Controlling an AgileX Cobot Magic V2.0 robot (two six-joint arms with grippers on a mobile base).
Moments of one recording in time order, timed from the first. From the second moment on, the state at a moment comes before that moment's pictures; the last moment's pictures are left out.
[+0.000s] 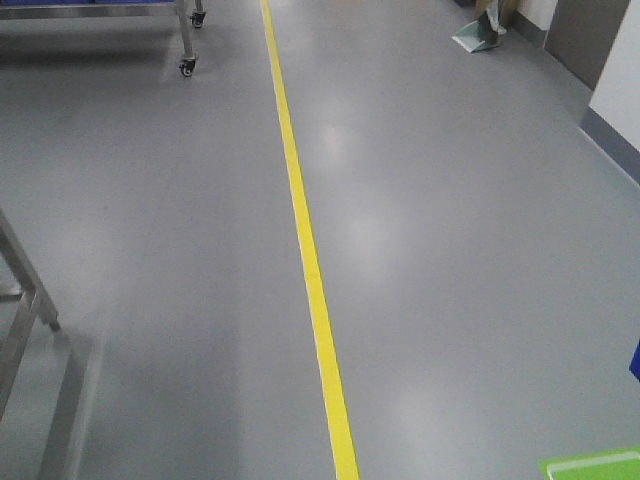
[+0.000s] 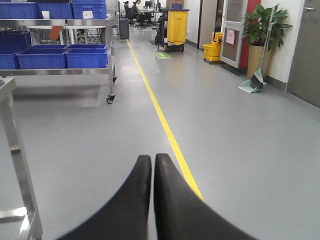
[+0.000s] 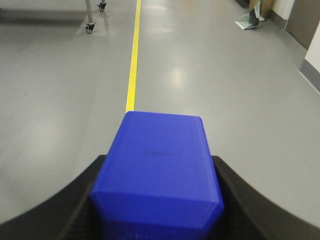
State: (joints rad) left arm -0.01 0.03 0.03 0.01 0.10 -0.04; right arm 0.01 0.24 -0.35 0.10 0.55 -0.15
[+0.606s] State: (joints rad) left arm -0.01 0.03 0.03 0.01 0.10 -0.04; right arm 0.01 0.24 -0.35 0.10 0.55 -0.15
